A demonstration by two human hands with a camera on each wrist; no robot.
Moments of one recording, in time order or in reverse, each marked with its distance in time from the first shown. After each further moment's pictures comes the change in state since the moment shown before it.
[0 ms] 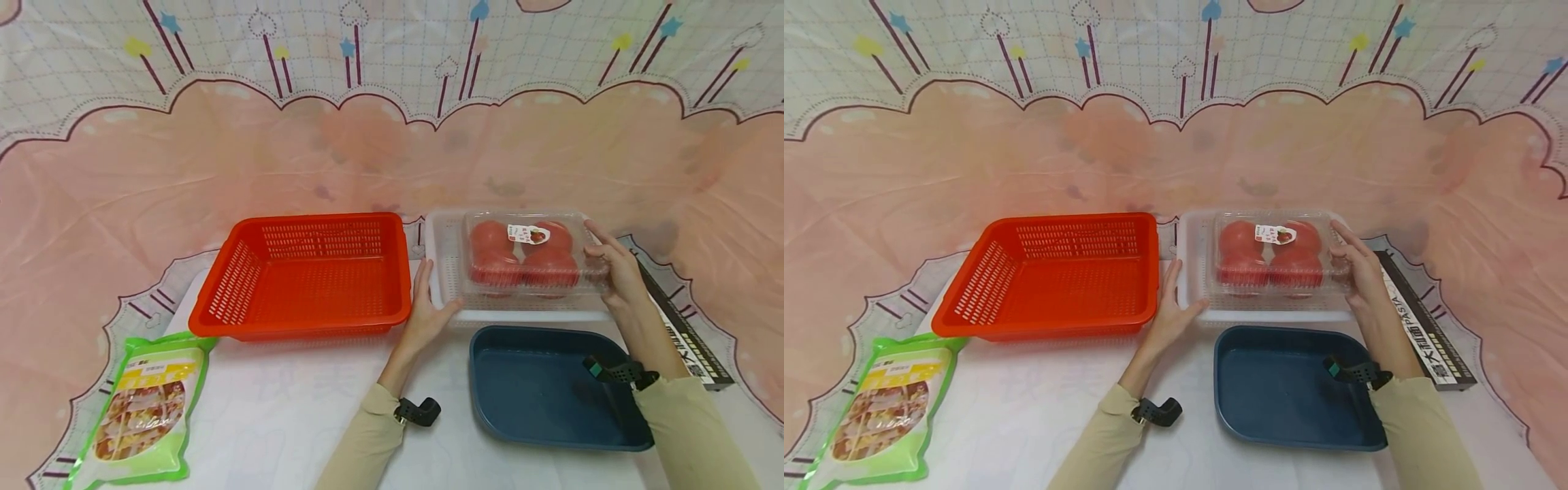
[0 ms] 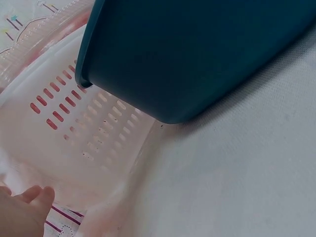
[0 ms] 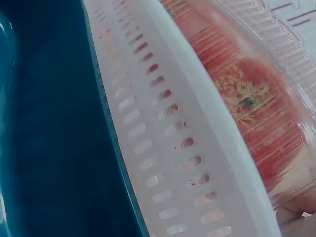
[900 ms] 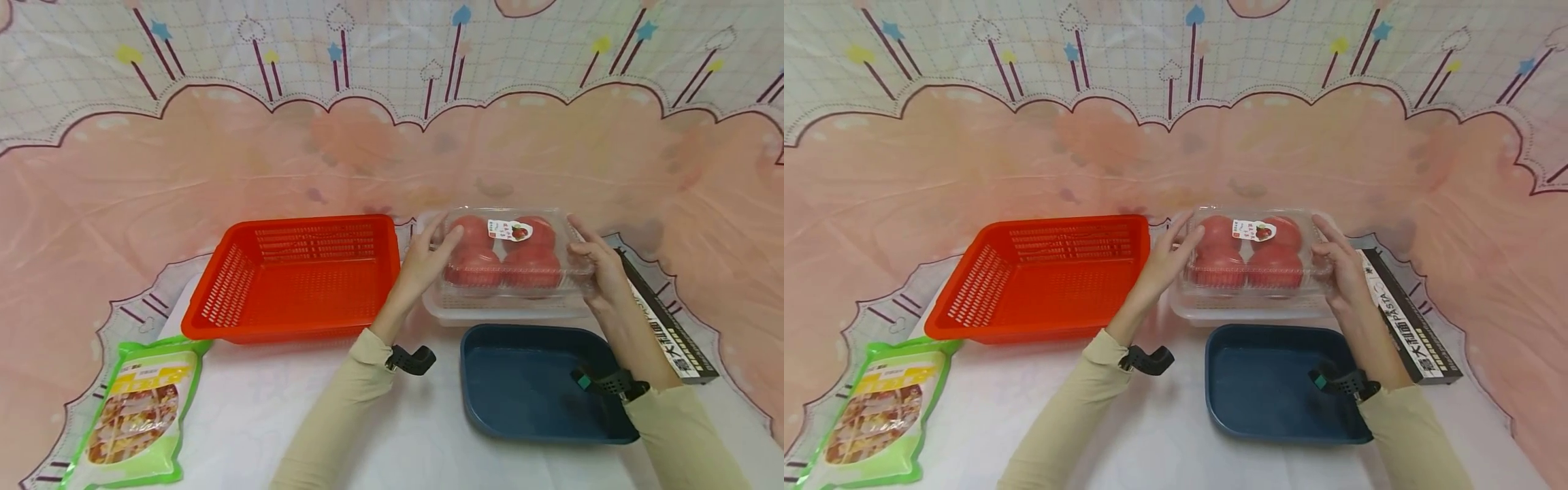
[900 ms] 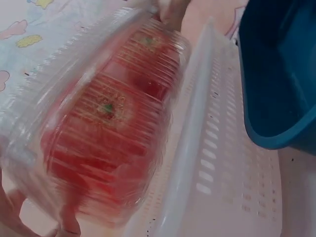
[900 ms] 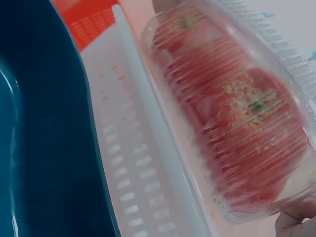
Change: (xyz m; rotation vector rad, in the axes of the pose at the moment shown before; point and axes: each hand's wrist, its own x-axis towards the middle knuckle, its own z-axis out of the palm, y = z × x) left_hand 0.041 0.094 -0.010 0.162 -0.061 0.043; right_hand -0.021 0.001 0.033 0.041 -0.046 -0.023
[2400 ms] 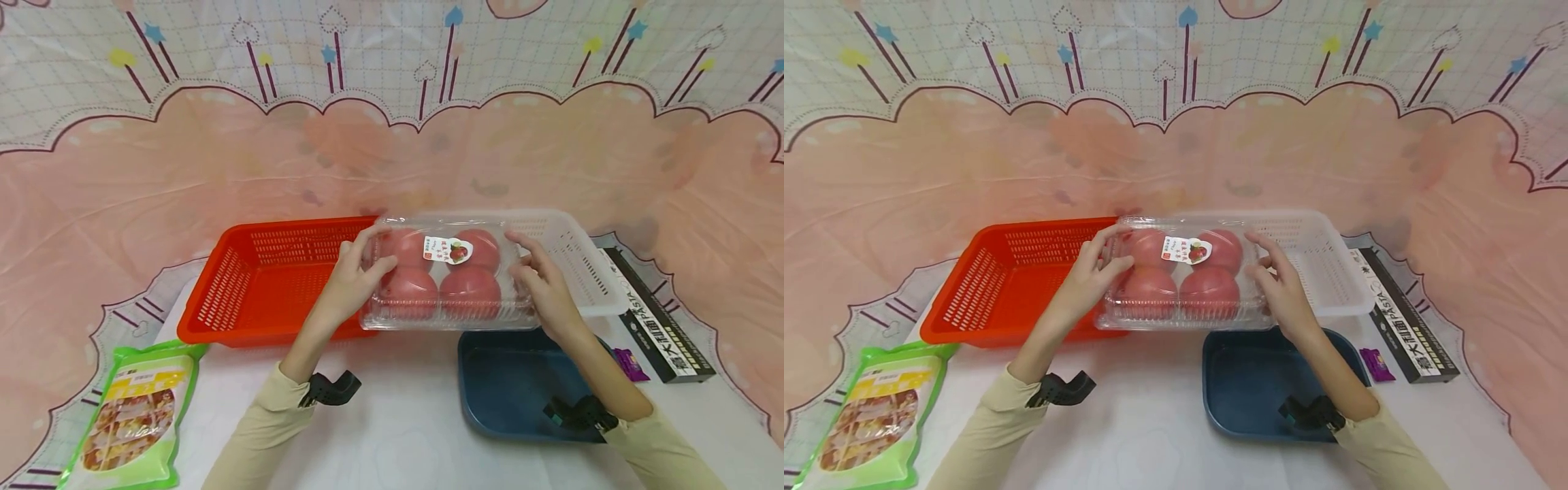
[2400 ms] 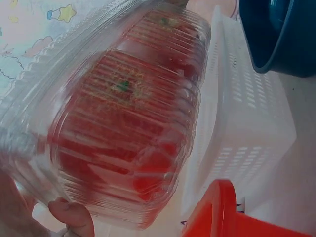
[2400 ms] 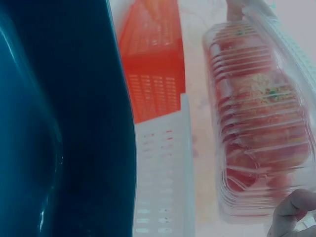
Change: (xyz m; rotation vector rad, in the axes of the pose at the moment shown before) left_hand -0.061 0.012 -0.089 0.203 -0.009 0.007; right_hand -0.032 0.046 0.069 -0.921 -0.005 -0.139
